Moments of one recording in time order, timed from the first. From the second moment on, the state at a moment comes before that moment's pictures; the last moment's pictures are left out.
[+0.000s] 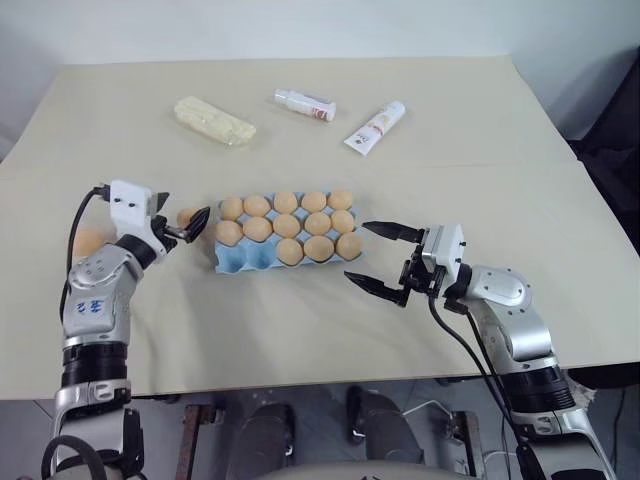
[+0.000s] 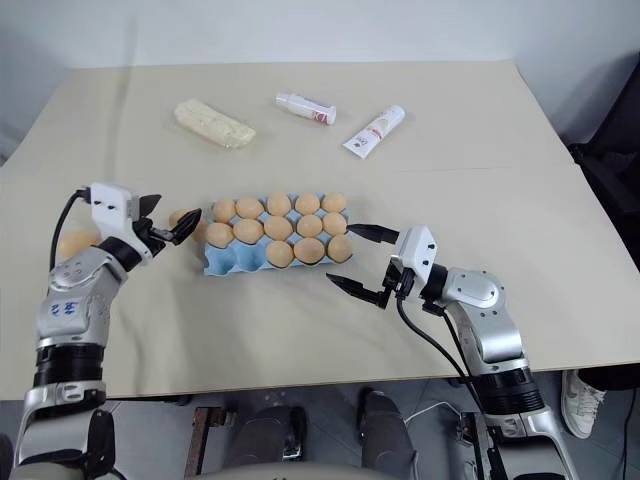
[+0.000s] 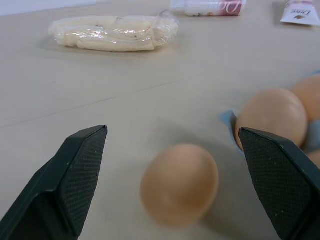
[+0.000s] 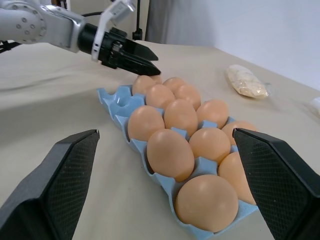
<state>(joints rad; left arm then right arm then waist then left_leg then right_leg) -0.48 0.54 0.24 0.32 -0.24 0.24 -0.45 -0.33 -0.43 0.07 -0.04 0.37 -0.04 1.00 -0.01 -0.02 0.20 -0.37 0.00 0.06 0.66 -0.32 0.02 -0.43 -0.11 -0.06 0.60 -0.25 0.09</state>
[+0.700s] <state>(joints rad) -0.49 0.54 0.24 0.44 -0.24 0.18 -0.50 -0.31 -0.42 0.07 -0.06 0.37 -0.04 0.97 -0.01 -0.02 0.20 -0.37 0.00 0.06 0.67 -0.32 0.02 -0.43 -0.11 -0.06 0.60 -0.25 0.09</state>
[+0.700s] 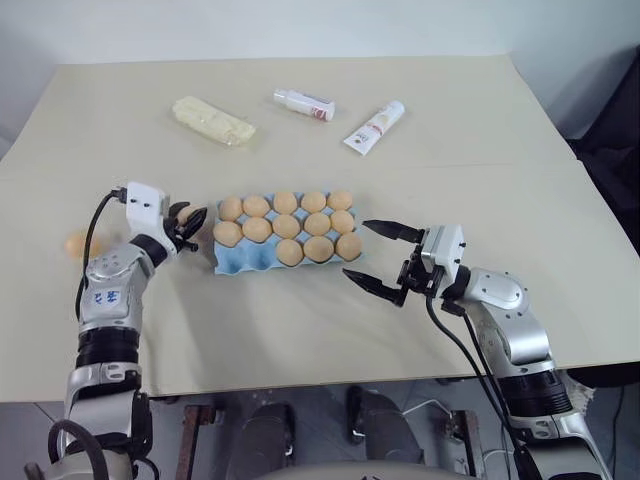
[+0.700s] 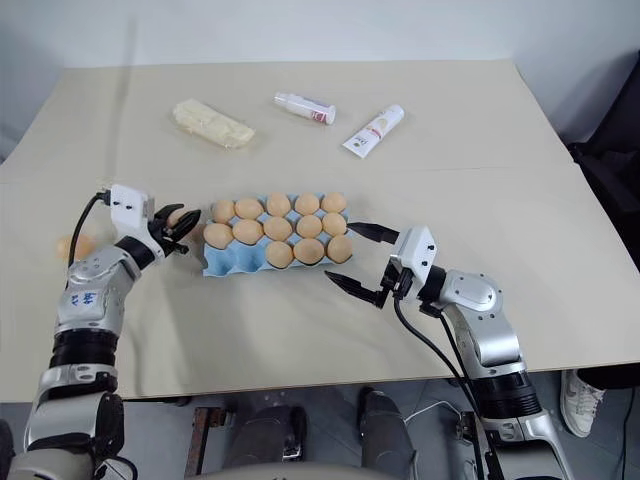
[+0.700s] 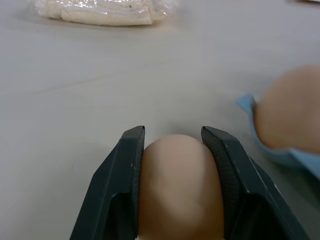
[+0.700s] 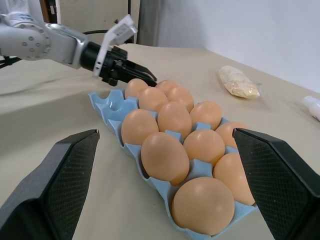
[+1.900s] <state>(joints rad) -0.30 0.59 0.10 0.04 -0.32 0.09 -0.91 -0.25 -0.43 0.07 -0.11 0.36 -0.02 0.92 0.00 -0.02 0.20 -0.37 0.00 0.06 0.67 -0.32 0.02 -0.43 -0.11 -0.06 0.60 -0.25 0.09</state>
